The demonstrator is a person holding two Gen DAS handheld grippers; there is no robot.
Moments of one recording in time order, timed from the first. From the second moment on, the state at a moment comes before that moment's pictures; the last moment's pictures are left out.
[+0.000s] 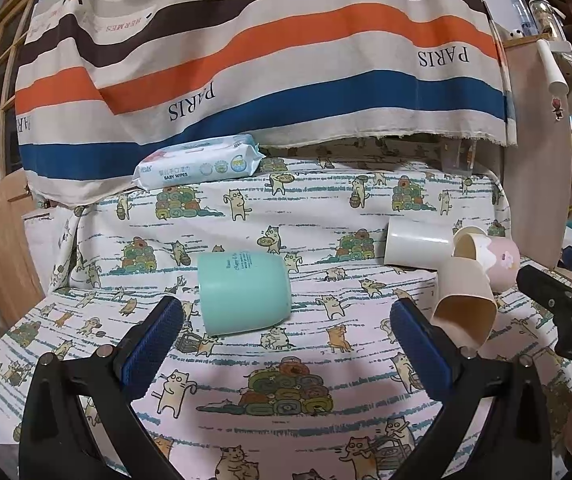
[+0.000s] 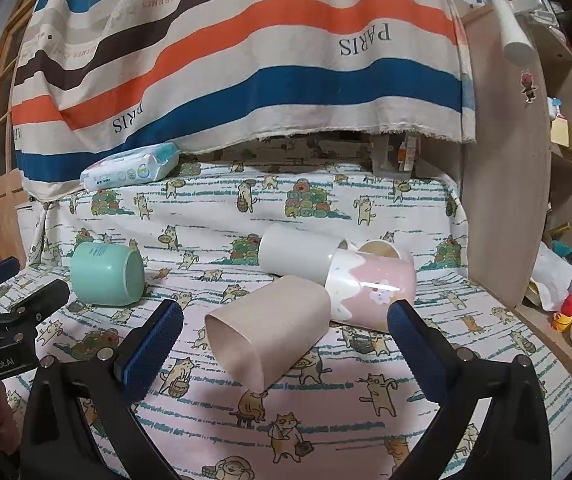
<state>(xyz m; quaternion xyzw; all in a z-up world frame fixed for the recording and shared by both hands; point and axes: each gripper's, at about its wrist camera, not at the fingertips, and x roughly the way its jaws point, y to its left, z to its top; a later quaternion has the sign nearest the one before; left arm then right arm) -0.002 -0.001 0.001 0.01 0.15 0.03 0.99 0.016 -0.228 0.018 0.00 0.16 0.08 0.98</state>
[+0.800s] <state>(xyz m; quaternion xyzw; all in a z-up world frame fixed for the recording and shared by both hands) 0.000 -0.001 -0.001 0.01 0.16 0.02 0.99 0.012 -0.226 0.018 -0.01 0.16 0.09 0.98</state>
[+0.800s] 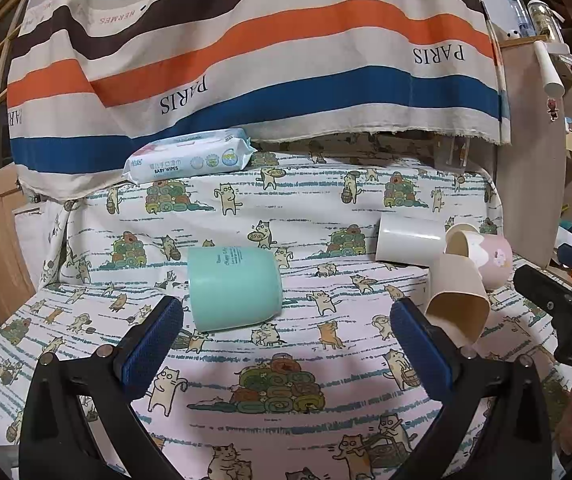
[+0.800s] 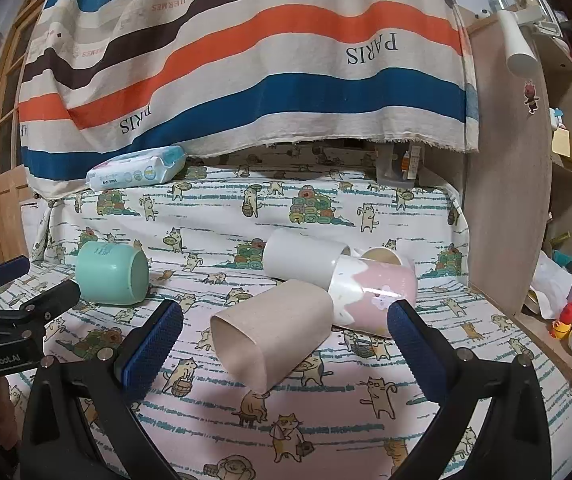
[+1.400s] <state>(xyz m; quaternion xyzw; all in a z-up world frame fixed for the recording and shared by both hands) 0.021 0.032 -0.011 -0.06 0.21 0.04 0.97 0.084 -0.244 0.085 0.14 0.34 0.18 0.91</state>
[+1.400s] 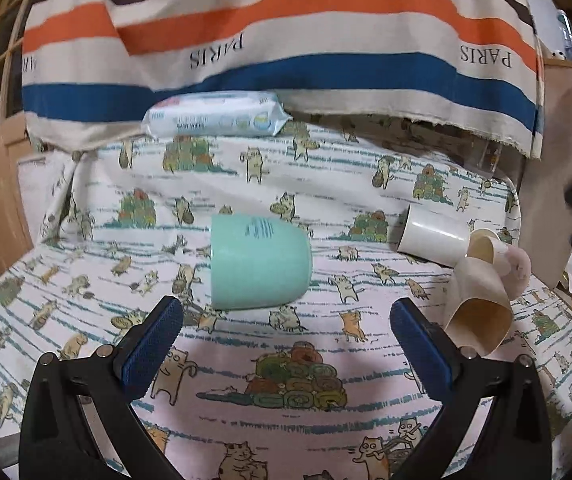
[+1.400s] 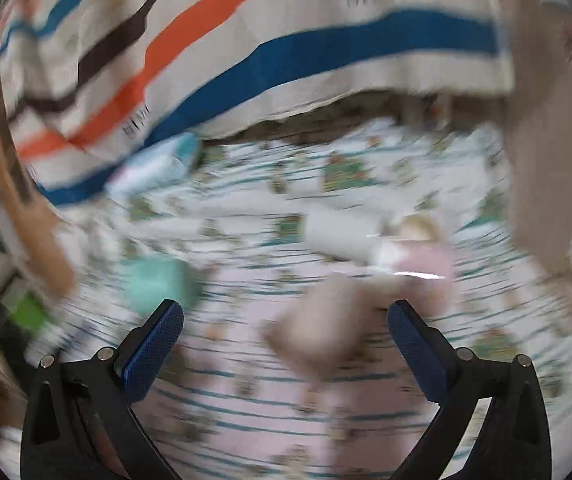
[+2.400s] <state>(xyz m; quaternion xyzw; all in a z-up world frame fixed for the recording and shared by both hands) 0.016 0.026 -0.007 -0.04 0.20 0.04 0.98 0.212 -0.204 -0.040 0.12 0.62 0.02 0.78</state>
